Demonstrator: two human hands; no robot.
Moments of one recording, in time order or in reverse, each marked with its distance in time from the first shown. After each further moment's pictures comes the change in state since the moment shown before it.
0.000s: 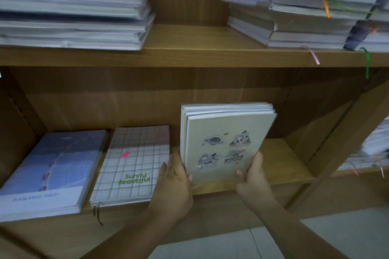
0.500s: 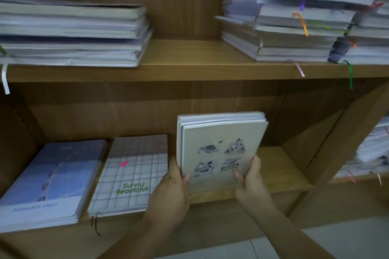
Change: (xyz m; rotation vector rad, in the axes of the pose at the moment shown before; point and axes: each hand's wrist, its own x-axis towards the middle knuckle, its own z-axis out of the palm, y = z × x) left_hand -0.004 0.020 -0.020 0.035 0.026 -0.003; right_hand -0.005 -0.012 -0.010 0.029 -0.013 -0.099
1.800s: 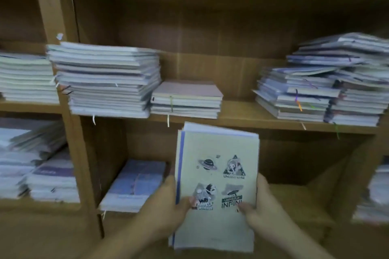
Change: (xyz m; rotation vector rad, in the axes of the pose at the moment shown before) left_hand -0.131 0.002 -0.222 -0.147 -0.007 -0.051; right_hand -0.143 -0.198 -0.005 -0.119 -0.254 -0.171
